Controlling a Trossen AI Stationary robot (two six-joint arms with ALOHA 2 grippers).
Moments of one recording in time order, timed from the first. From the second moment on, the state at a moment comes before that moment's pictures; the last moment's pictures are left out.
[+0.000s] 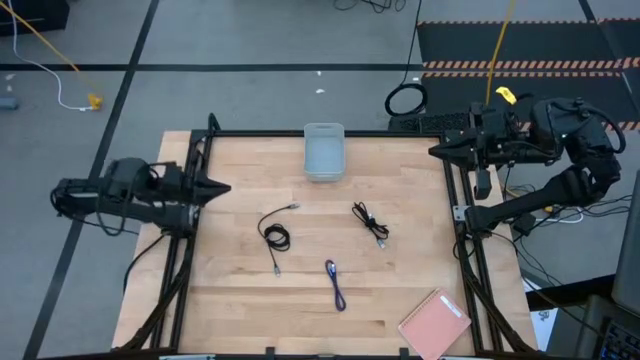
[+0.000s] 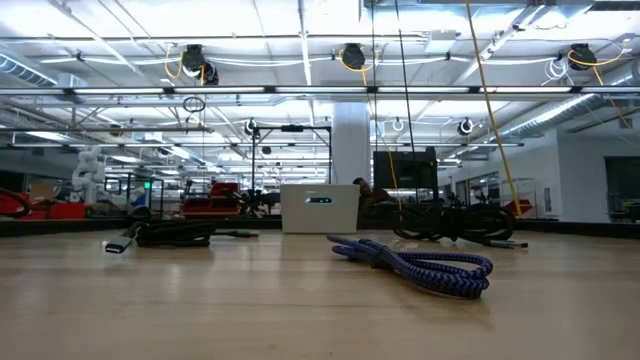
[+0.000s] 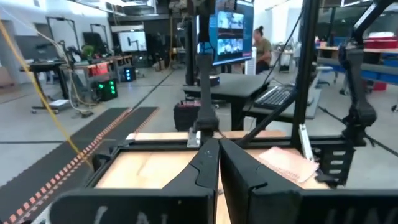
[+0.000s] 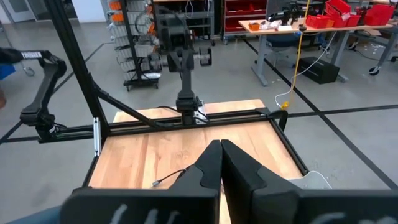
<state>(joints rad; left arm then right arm) -0.09 0.45 0.77 -0.29 -0.08 0.05 0.05 1.03 1.79 -1.01 0.13 0.09</state>
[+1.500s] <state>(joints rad) -0.15 1.10 1.26 -0.68 -0.16 0.00 0.05 1.04 1.36 -0.92 0.13 0.18</state>
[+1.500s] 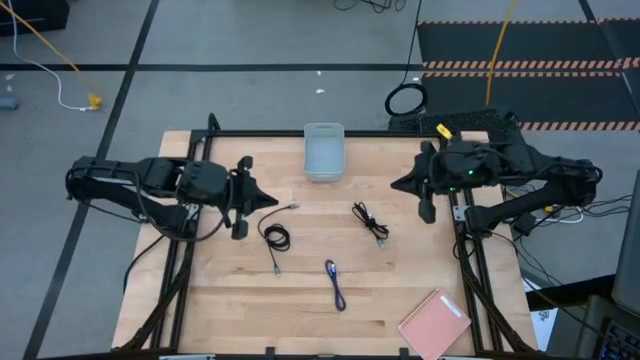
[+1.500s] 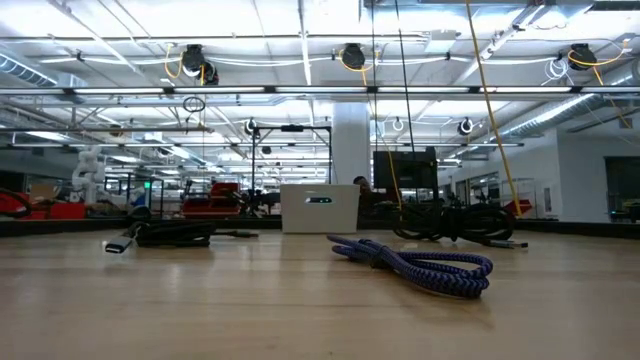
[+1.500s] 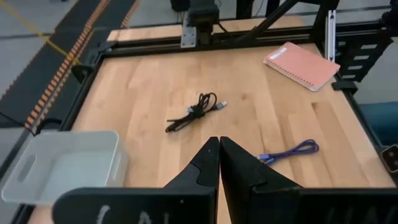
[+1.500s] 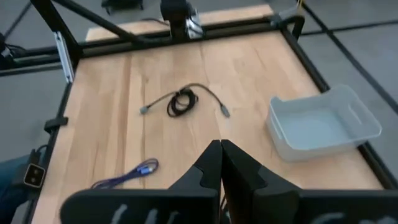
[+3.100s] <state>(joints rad) -0.15 1.17 1.39 -0.87 -0.16 0.01 -0.11 1.75 1.87 -1.59 -0.02 0.11</state>
